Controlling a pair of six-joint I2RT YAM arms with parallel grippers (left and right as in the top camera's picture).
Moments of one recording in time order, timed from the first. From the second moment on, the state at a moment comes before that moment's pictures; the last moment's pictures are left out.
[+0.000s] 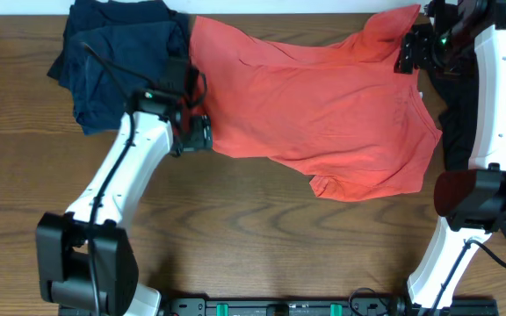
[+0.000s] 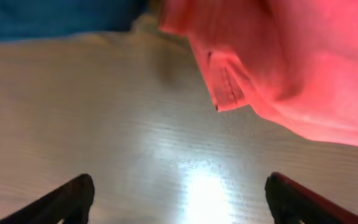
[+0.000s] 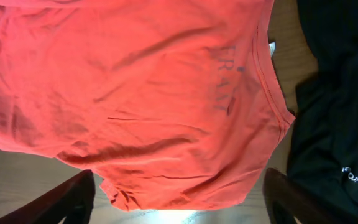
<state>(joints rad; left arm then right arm) -0.23 1.68 1.26 -0.93 -0.13 -0.28 -0.08 2.14 2.43 -1.61 -0.15 0.02</state>
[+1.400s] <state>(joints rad) -0.22 1.92 1.16 -0.57 0.01 -0.07 -0.07 2.14 2.43 -1.61 -0.15 -0.01</state>
